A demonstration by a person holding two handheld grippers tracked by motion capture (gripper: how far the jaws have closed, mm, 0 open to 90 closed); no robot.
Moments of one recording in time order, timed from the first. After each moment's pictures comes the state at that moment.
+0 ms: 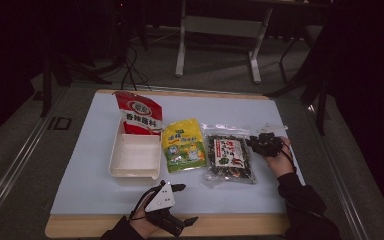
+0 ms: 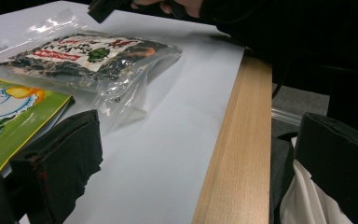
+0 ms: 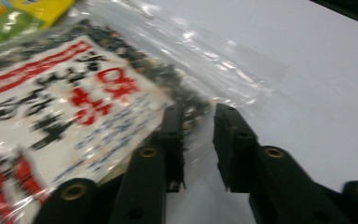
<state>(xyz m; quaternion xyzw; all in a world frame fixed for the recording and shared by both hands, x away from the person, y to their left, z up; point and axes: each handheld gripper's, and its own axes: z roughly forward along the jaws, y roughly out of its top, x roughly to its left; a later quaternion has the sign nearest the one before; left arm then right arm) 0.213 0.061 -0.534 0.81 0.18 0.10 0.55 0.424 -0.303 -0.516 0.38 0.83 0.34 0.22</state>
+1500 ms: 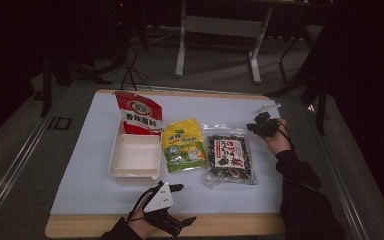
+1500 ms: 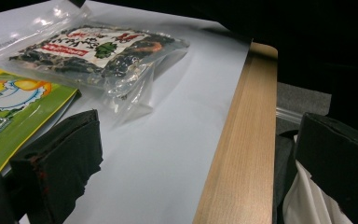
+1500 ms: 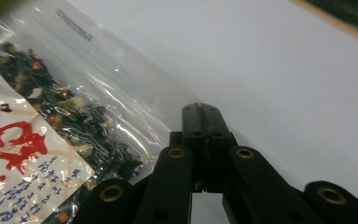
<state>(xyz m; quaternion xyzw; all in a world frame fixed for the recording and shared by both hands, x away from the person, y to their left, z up) 0.212 0.065 -0.536 0.81 0.19 0.10 0.55 0.490 -0.301 -0.500 0.37 0.86 0.30 0.20</state>
